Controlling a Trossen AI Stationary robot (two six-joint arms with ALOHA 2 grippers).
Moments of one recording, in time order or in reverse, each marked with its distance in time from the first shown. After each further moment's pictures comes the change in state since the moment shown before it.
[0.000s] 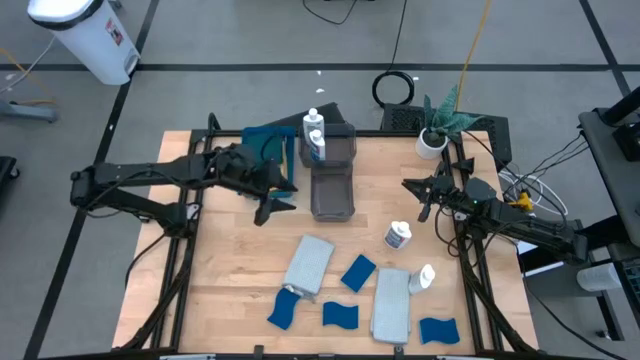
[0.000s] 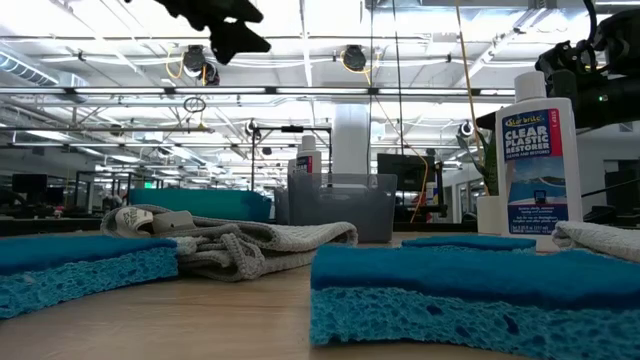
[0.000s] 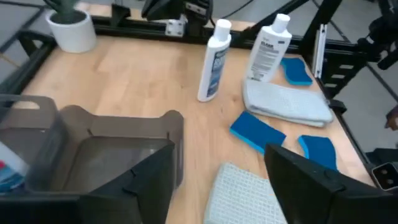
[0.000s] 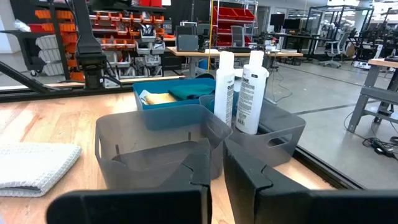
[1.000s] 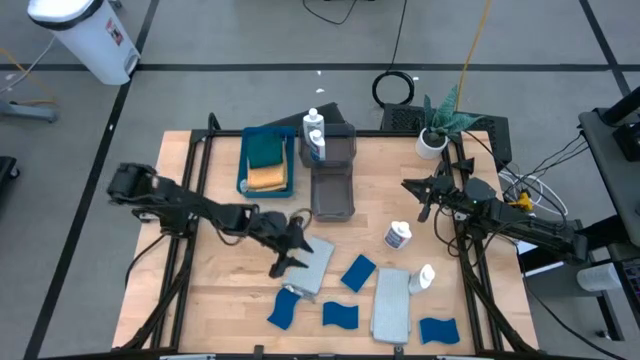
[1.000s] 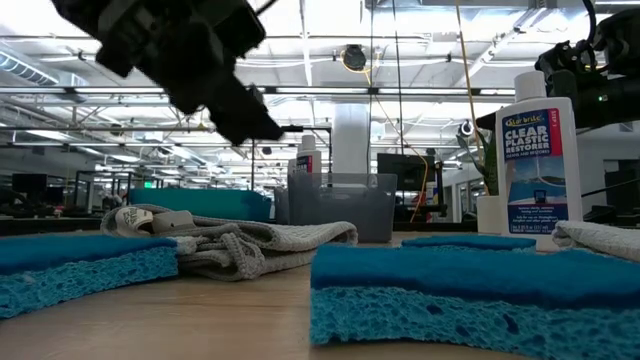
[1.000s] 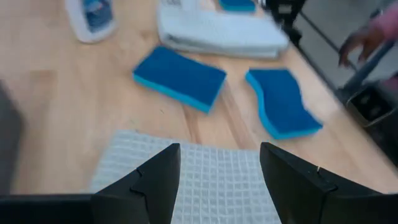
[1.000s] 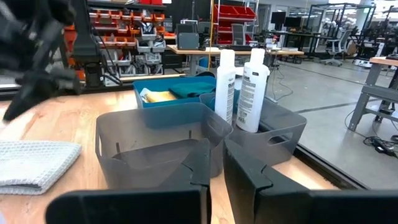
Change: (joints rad) left arm -0.330 0.404 -0.296 0.649 -0.024 -0.063; right arm 0.000 0.001 0.000 -0.003 0.000 0.000
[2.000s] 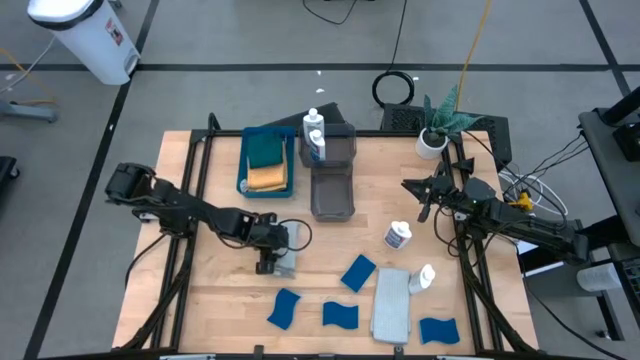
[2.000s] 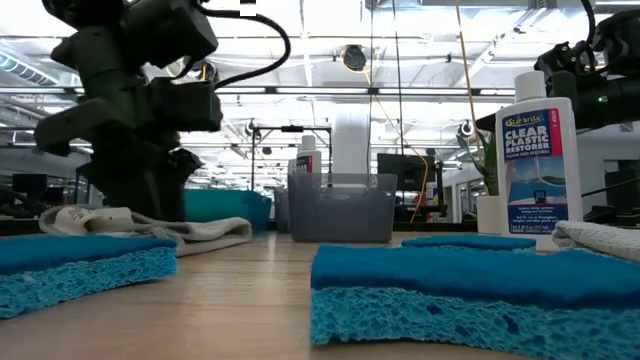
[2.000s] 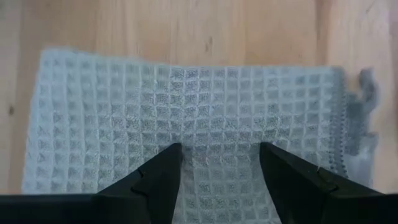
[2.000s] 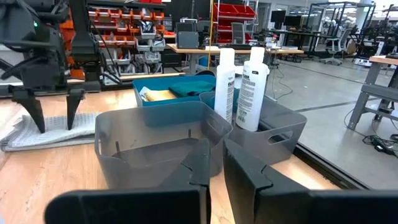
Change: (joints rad) left arm -0.051 -0.027 -0.003 -0.567 -0.273 -0.142; right arm 0.000 0.011 0.000 0.003 0.000 0.000
